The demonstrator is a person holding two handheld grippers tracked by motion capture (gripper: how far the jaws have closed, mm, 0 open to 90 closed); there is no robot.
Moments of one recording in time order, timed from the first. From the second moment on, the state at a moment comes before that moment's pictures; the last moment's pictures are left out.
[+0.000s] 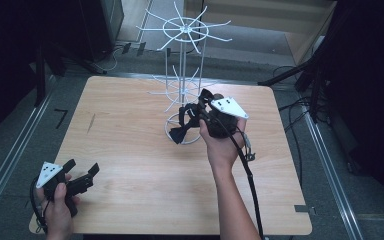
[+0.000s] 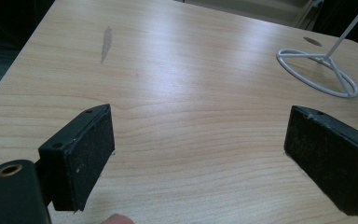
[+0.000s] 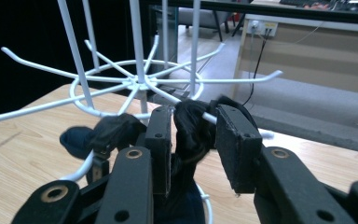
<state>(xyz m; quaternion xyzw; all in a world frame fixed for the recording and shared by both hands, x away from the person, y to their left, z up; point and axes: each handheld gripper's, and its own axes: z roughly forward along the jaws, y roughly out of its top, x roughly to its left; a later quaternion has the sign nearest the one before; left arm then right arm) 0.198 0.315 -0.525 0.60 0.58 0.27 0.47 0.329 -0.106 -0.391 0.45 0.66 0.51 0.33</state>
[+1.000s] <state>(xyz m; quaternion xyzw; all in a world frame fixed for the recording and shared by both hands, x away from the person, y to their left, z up) 0.197 0.315 -0.525 0.60 0.58 0.28 0.47 0.289 -0.148 -0.425 0.42 0.67 0.52 0.32</state>
